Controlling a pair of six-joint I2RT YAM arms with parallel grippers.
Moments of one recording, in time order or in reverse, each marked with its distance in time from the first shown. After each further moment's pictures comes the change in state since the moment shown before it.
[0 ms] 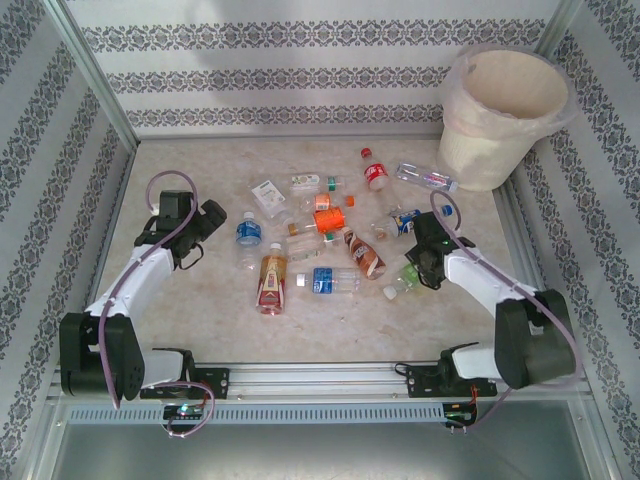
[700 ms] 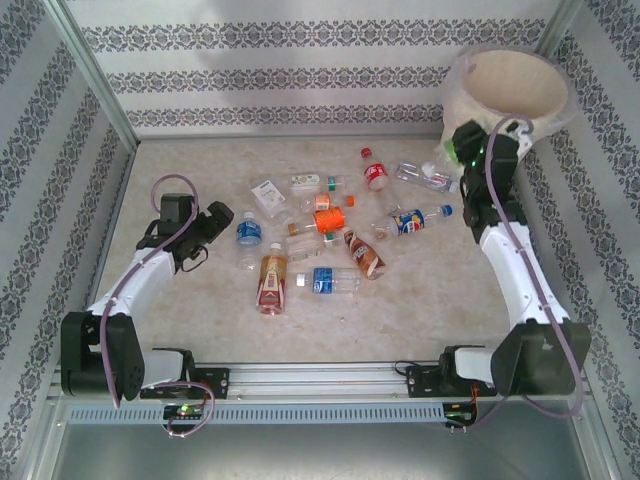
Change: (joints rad) left arm 0.000 -0.002 -0.055 0.090 0.167 -0.033; right arm -0.248 -0.010 0.462 0.568 -0.030 -0.355
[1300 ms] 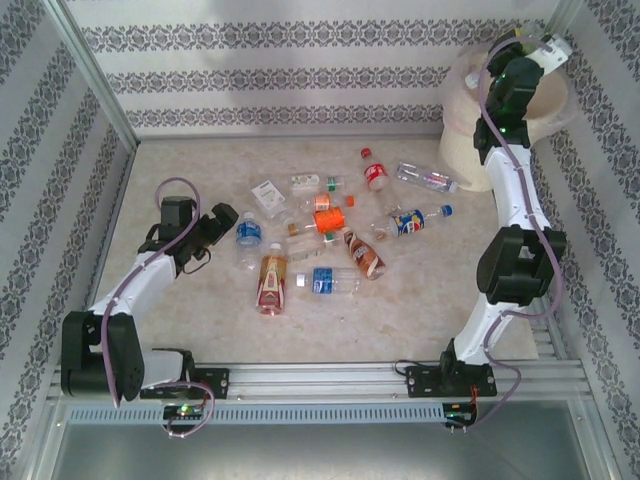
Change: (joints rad) left arm 0.000 -0.001 -0.036 0.070 0.081 0.004; right arm -0.098 0.578 0.684 0.252 0.146 -0.266
